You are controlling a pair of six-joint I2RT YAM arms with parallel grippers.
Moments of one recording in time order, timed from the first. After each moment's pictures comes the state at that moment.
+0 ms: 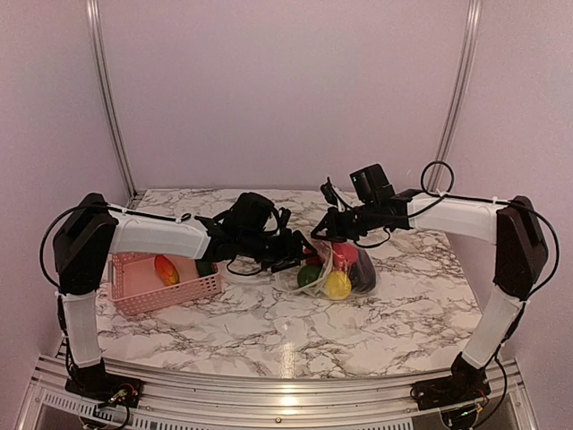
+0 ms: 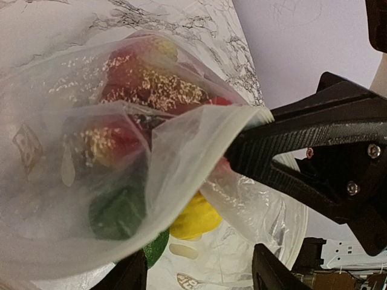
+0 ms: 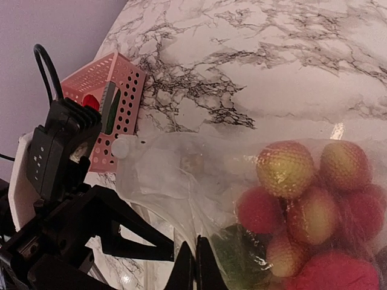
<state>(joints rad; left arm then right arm) -0.87 1.97 1.35 0.05 0.33 -0.93 0.56 1.75 1.29 -0.29 -0.47 0.42</state>
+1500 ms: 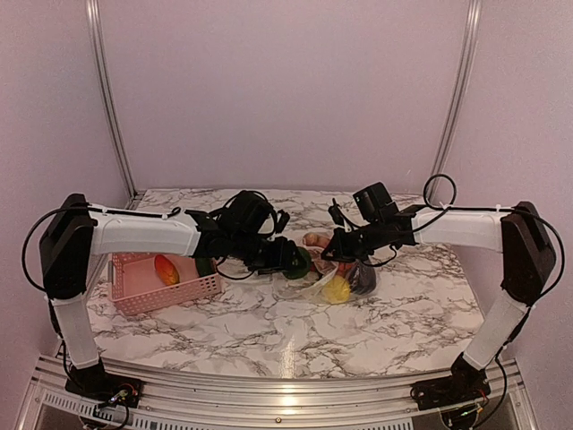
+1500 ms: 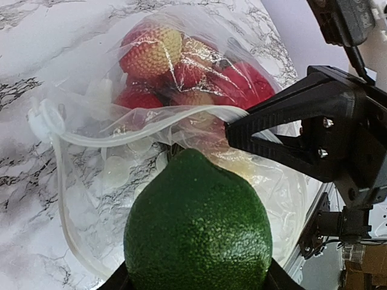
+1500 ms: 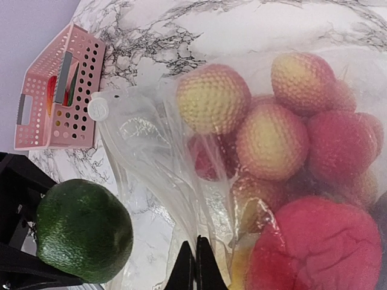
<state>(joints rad) -0.90 1.92 1.38 -0.21 0.25 -0.68 0.57 1.68 1.12 -0.30 -0.39 0.45</state>
